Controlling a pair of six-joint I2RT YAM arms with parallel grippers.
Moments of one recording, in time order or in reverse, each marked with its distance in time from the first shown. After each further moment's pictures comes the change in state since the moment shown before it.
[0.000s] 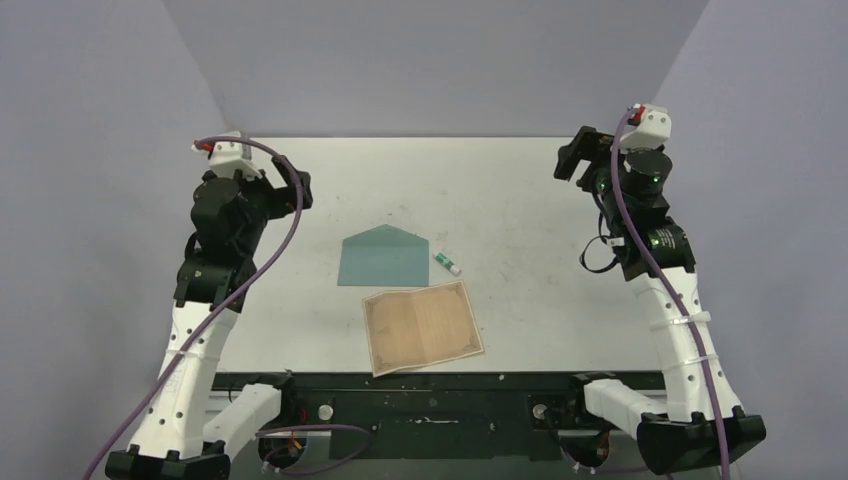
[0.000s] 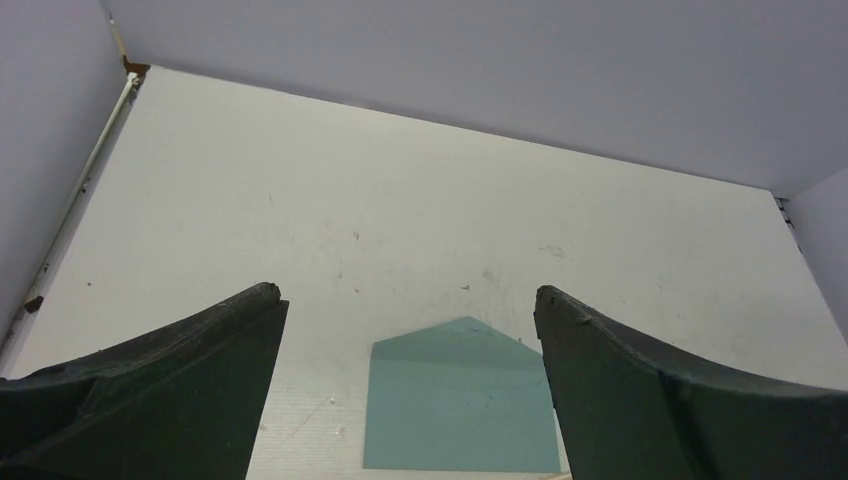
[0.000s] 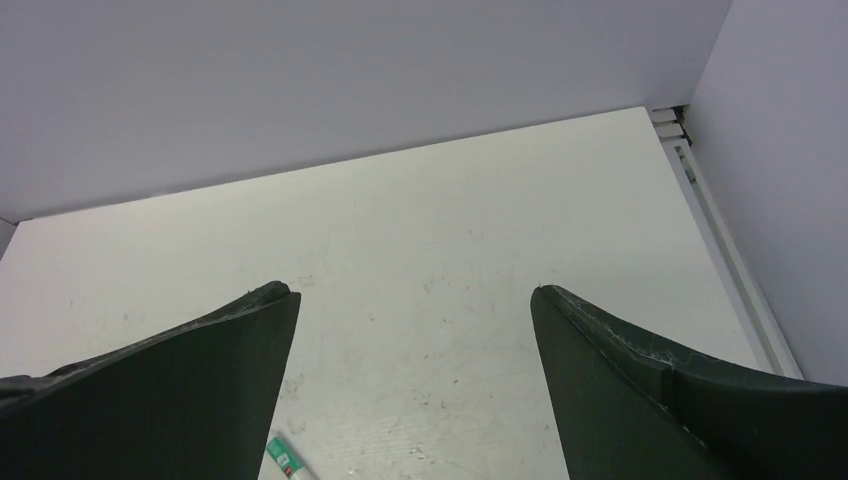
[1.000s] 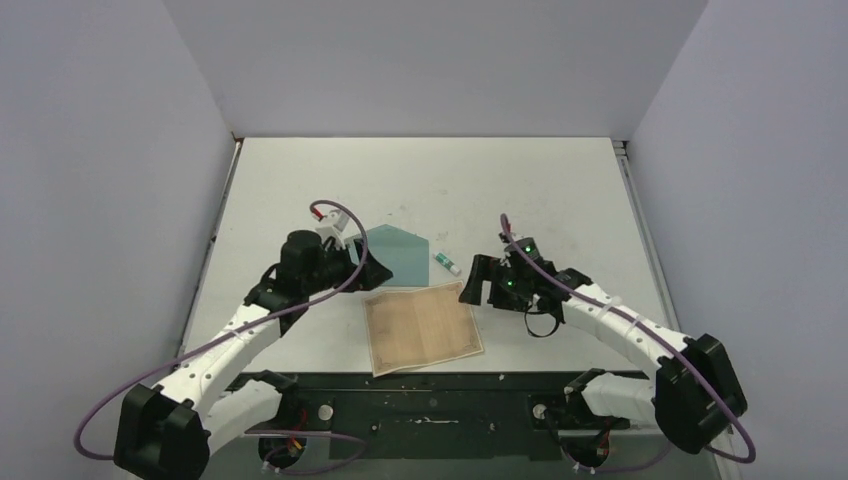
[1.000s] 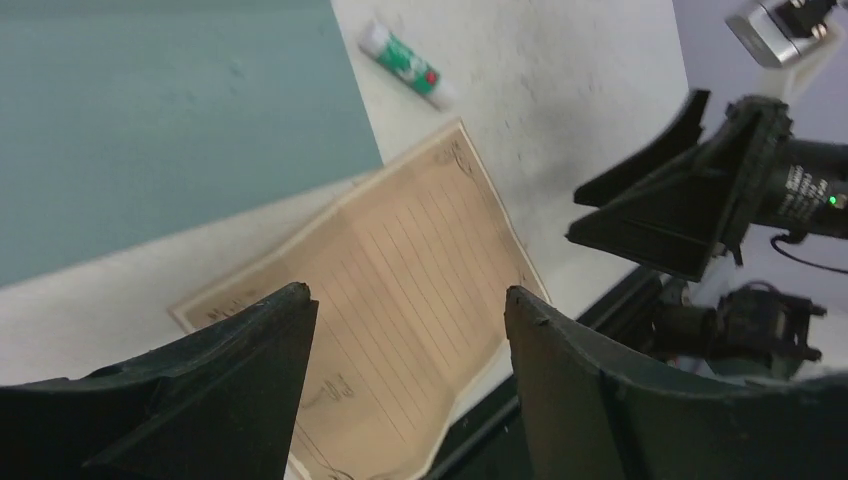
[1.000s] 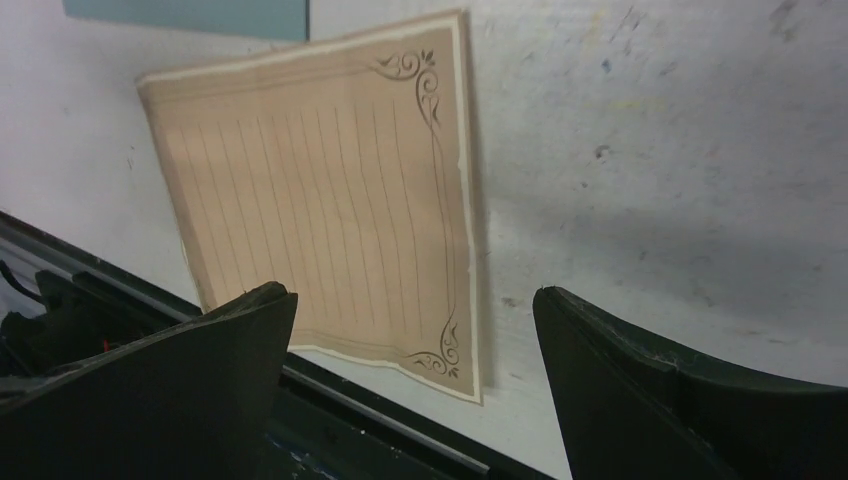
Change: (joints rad) left arm -0.224 0.059 -0.511 0.237 0.434 -0.255; right arm 0.384 0.080 -0.615 -0.023 -0.303 0.395
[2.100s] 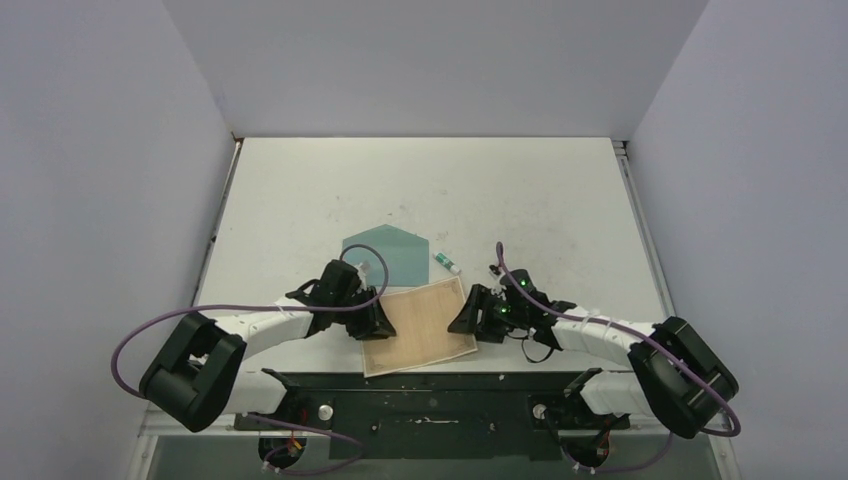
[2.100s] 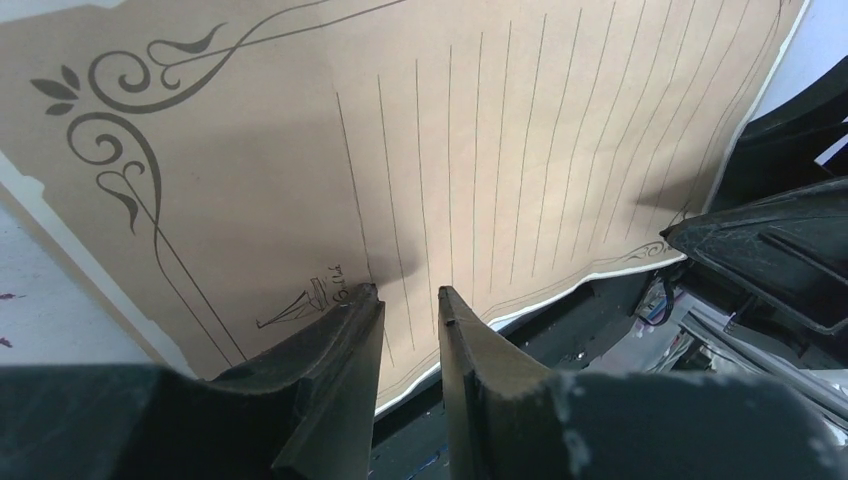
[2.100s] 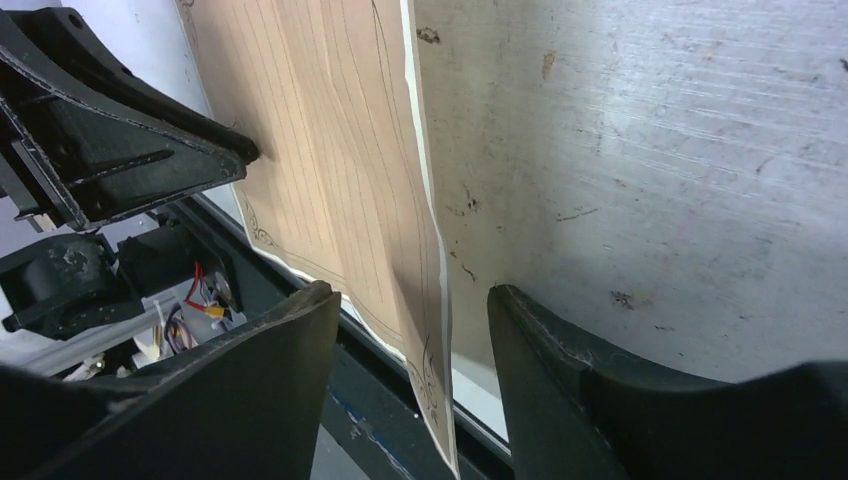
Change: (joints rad) left arm -0.169 0.319 -0.185 0.000 0.072 -0.275; right arm 0.119 0.094 -0.315 0.465 -0.229 0.270
